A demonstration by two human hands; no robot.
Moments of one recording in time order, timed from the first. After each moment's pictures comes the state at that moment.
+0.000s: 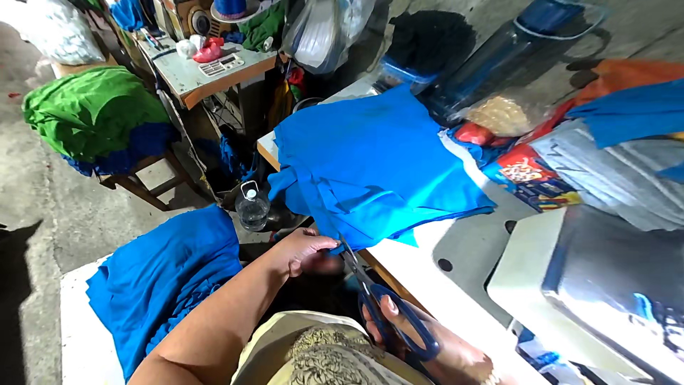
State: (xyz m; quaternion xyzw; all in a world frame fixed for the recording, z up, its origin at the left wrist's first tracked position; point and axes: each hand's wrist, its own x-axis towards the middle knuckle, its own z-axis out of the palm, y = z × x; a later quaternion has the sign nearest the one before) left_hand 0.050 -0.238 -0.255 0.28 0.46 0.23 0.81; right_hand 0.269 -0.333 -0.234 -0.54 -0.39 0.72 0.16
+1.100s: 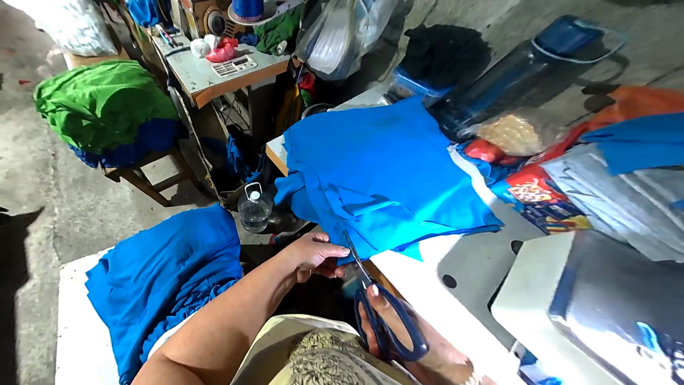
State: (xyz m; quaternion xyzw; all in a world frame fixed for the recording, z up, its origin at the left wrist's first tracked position) left_hand 0.052 -0.232 -0.263 0.29 0.43 0.24 0.82; right_hand 0.245 -0.320 -0.231 -0.57 -0.38 0.70 0.22
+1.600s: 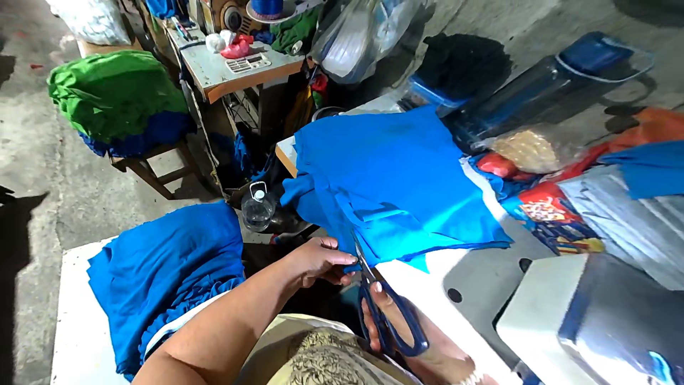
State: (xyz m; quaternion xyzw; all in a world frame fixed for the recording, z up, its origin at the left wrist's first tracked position) left_hand 0.050 -0.236 -0.271 0.31 0.38 0.26 0.83; right_hand 0.242 -0.307 -0.228 -0.57 -0.38 0.69 0.22
